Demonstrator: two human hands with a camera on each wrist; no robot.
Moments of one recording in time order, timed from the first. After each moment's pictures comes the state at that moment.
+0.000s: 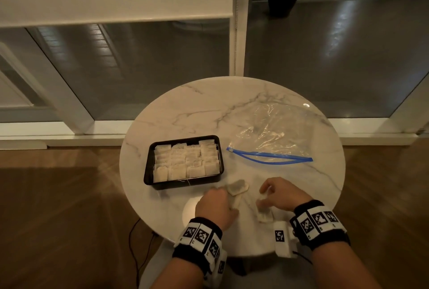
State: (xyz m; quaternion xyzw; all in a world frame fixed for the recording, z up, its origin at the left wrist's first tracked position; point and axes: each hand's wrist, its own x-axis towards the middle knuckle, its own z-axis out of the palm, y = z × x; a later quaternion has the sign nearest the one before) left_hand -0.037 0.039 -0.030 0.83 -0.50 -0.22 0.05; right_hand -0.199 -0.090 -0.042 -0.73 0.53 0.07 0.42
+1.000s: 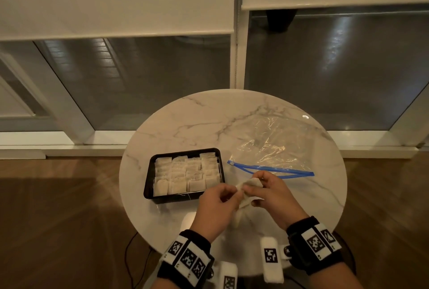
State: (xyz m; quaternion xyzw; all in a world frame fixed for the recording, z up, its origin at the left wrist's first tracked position) left_hand -0.028 0.034 -0.008 0.70 -0.39 -0.36 0.48; right_hand -0.169 -0.064 -0.005 -0.52 0.38 -0.28 0.71
